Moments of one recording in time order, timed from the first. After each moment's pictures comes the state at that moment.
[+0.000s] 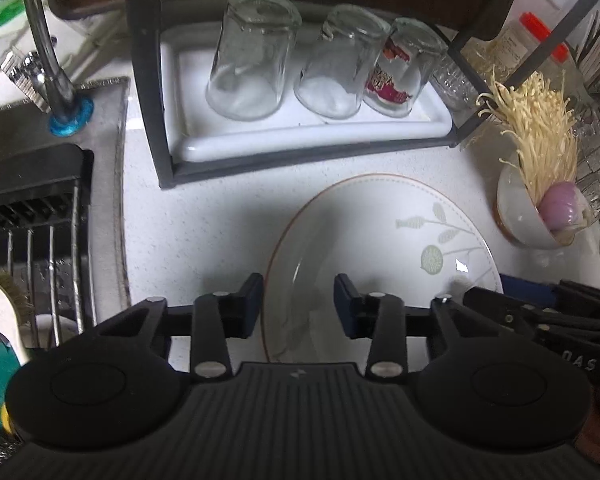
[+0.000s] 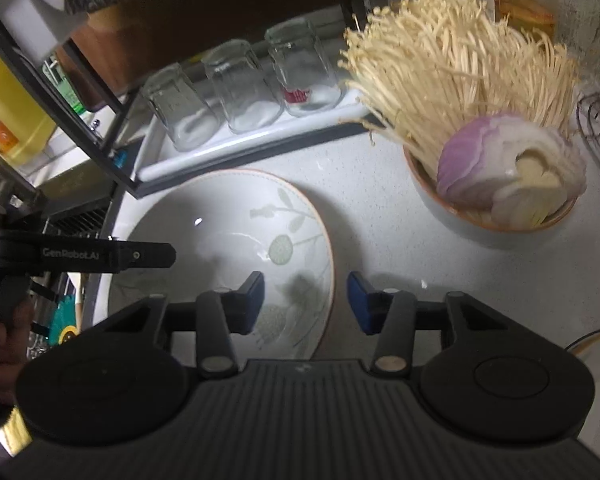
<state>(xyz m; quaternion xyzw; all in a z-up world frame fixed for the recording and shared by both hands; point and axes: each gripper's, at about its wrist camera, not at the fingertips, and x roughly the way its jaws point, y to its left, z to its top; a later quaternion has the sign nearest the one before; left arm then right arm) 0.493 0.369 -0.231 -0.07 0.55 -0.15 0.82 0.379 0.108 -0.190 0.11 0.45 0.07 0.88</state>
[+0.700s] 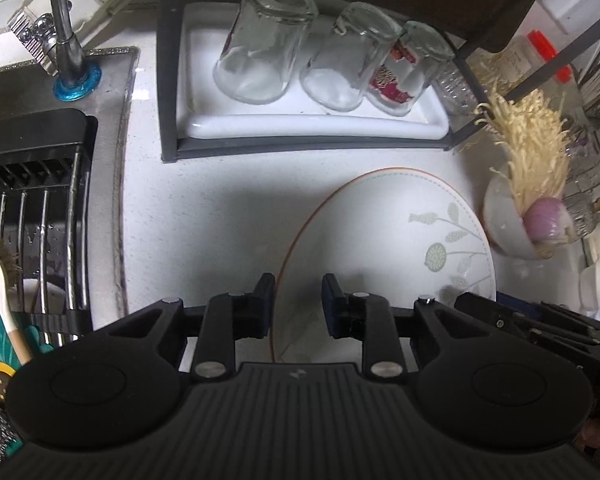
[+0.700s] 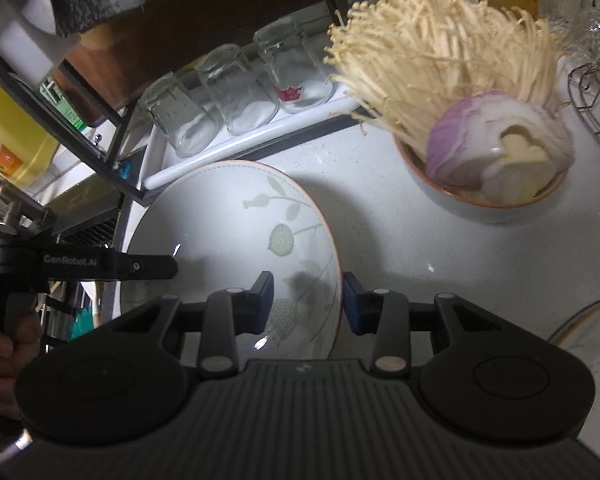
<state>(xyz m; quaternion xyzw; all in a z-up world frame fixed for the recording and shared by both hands) 0.487 0.378 -0.223 -0.12 0.57 -0.15 0.80 0.369 0.097 -0.181 0.14 0.46 0.06 0.88</state>
